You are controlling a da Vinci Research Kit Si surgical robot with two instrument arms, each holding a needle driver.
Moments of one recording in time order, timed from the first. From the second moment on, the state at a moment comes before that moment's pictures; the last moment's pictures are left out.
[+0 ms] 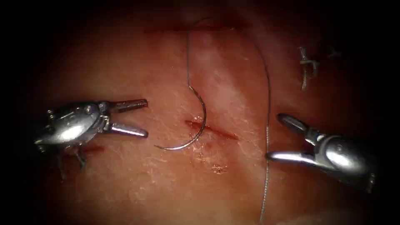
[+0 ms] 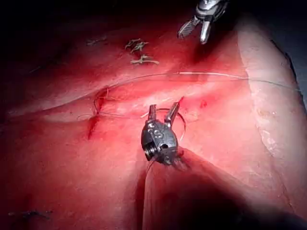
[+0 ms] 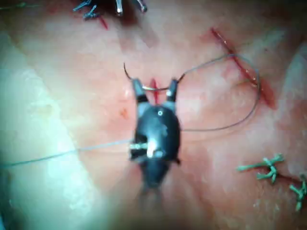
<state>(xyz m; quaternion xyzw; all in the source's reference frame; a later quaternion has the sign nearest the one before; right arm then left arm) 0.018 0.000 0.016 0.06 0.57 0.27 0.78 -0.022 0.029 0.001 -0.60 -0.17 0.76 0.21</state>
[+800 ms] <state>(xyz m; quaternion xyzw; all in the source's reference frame) 0.018 -0.001 0.015 0.07 0.54 0.26 0.79 -0.026 0.027 0.001 -0.50 -0.17 0.82 0.22</state>
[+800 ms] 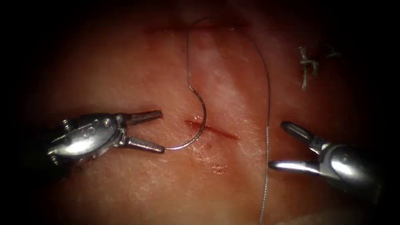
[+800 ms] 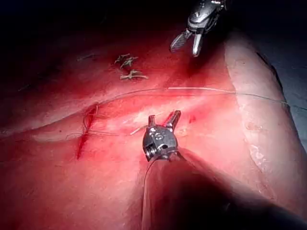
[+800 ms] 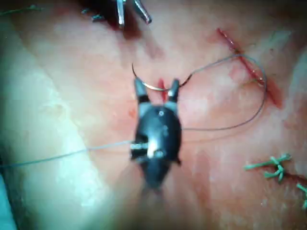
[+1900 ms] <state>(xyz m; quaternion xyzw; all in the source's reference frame) 0.020 -0.002 0.014 0.07 0.52 0.27 0.81 -0.029 0.023 0.011 -0.26 -0.10 0.94 0.18</state>
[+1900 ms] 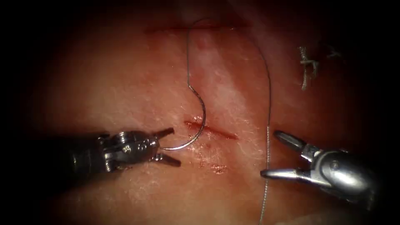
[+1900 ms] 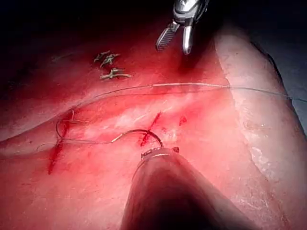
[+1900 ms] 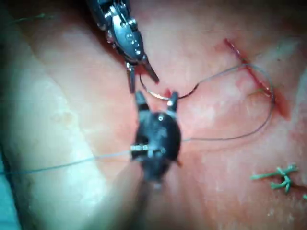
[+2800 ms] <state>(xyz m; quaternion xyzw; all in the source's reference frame) 0.024 0.003 0.018 0.27 0.53 0.37 0.71 -0.029 0.024 0.005 -0.28 0.08 0.96 -0.02</state>
